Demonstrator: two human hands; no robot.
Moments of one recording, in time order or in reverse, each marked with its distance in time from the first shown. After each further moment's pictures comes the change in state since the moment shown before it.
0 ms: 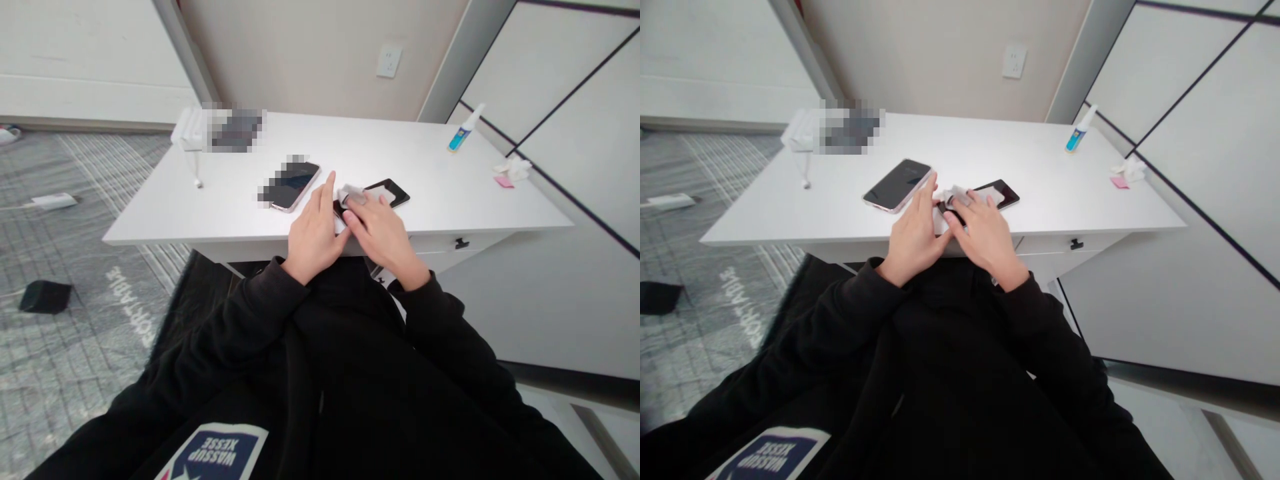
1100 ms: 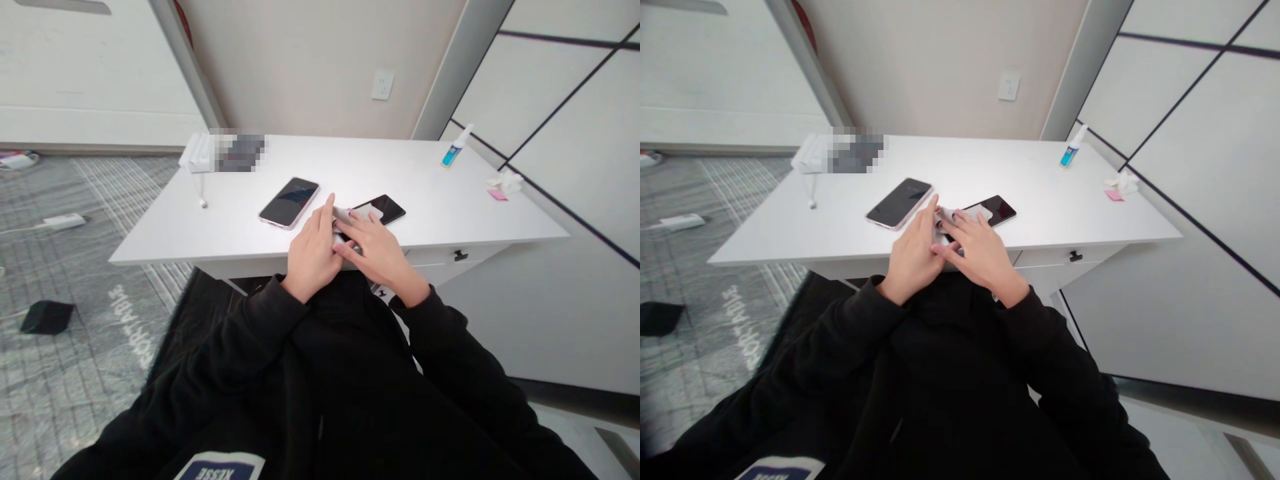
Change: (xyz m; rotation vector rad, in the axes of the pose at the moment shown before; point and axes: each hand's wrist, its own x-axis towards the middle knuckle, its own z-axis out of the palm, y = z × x) left_hand -0.001 0.000 -0.003 0.051 -0.027 0.005; right_hand 0.001 0.001 0.001 0.049 -0.056 -0.136
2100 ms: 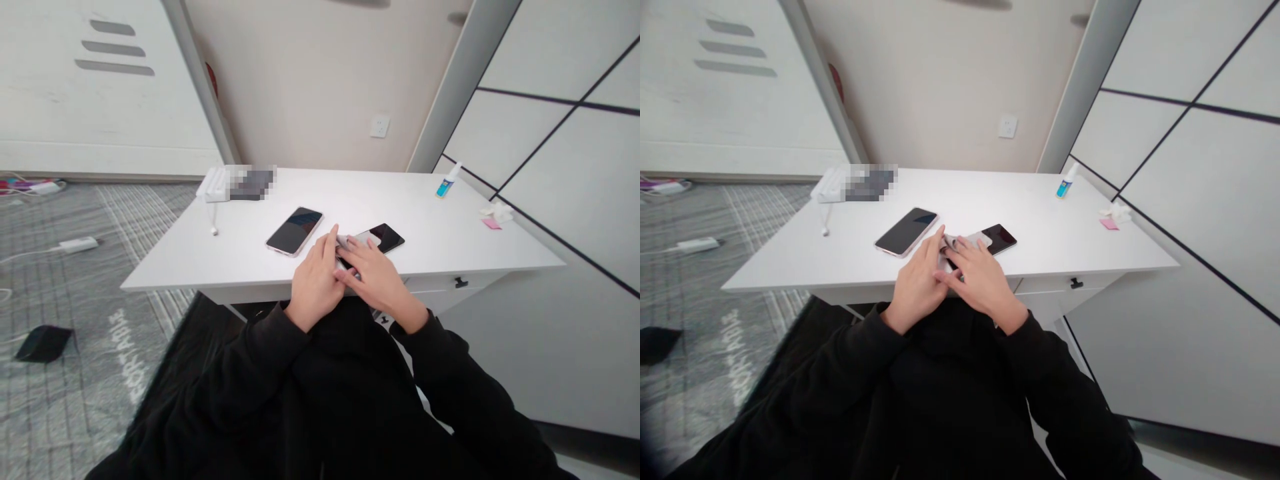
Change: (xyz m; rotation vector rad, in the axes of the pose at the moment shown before) left_hand -0.001 0.002 -0.003 0.000 -0.008 -0.018; right_hand 0.007 0.001 0.002 0.012 -0.012 -0.016
